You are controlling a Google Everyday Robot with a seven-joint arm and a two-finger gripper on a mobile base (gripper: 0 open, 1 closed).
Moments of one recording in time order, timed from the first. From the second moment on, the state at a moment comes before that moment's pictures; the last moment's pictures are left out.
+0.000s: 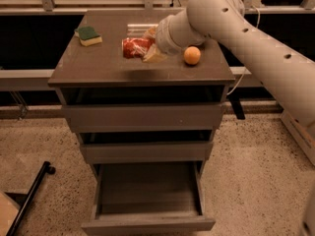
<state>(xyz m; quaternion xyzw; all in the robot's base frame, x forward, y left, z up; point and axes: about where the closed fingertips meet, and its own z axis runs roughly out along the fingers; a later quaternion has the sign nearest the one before) 0.731 0.012 0.894 -0.69 0.58 -0.02 0.44</state>
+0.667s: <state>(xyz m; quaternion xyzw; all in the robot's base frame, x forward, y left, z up) 0.810 0.032 0.875 -0.70 0.56 -0.01 0.44</state>
